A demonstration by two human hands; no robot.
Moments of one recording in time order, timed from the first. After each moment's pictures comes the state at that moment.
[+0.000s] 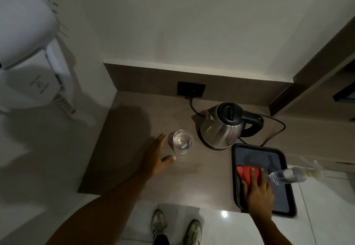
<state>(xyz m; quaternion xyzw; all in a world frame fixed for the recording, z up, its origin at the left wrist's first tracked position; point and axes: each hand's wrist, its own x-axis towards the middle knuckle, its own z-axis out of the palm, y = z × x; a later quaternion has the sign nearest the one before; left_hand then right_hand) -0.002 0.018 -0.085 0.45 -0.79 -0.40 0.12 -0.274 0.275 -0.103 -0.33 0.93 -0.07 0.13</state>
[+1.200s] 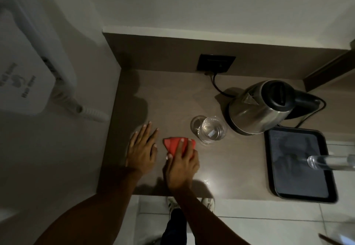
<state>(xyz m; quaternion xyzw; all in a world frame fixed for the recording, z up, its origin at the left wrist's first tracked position) 0.113 -0.042 -0.150 0.44 -0.89 -0.14 0.02 0.007 0.067 -0.120 -0.37 0.90 -0.14 0.20</state>
